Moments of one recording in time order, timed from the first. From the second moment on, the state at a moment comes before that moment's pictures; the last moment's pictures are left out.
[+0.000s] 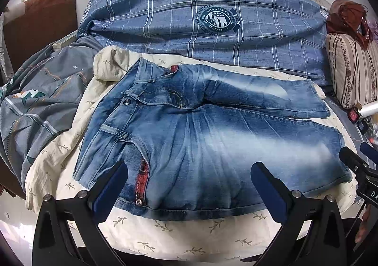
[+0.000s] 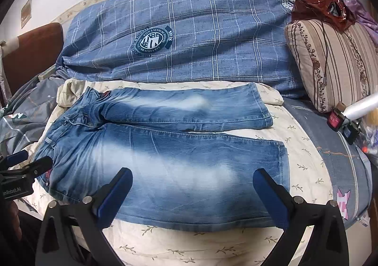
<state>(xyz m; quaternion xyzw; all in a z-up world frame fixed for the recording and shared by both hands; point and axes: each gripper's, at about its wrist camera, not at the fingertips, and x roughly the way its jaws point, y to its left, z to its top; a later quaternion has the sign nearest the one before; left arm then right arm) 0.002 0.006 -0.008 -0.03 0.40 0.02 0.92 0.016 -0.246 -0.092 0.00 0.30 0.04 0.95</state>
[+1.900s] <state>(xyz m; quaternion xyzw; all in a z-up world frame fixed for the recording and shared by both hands) 0.000 0.008 -0.018 -0.03 0.41 0.01 0.91 0.018 -0.241 -0.092 0.00 0.29 0.05 0.95</state>
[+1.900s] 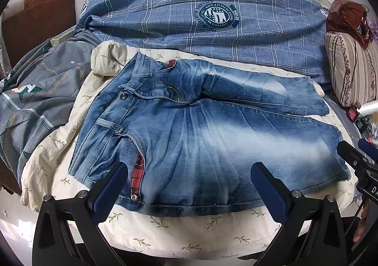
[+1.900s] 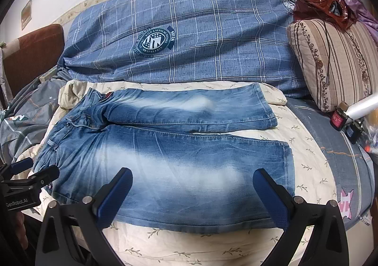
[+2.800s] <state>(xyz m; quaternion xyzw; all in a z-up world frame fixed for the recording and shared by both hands) -0.017 0.156 -0.069 -0.26 0.43 0.09 0.86 0.010 -0.362 -0.156 0.32 0.40 0.09 0.86</state>
